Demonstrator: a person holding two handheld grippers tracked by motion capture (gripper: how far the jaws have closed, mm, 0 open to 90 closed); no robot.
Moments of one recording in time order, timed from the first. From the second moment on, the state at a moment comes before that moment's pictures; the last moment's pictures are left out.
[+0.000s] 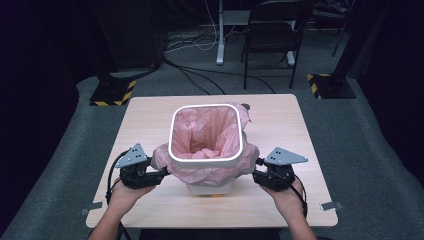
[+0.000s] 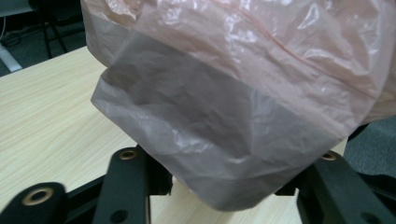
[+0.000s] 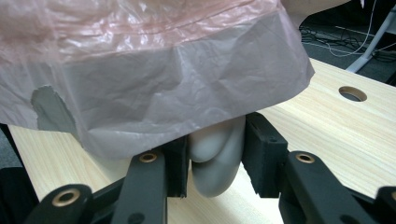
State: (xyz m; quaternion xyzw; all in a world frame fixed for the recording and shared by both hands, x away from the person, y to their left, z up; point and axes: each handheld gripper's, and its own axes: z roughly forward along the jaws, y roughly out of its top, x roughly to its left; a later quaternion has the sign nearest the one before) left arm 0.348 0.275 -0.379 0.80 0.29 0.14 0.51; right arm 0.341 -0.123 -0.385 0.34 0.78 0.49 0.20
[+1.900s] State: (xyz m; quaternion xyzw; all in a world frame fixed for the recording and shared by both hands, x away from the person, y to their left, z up) left arm 0.339 0.311 -0.293 0.79 0.28 0.14 0.53; right arm 0.312 -0.153 -0.310 0.27 0.79 0.50 0.21
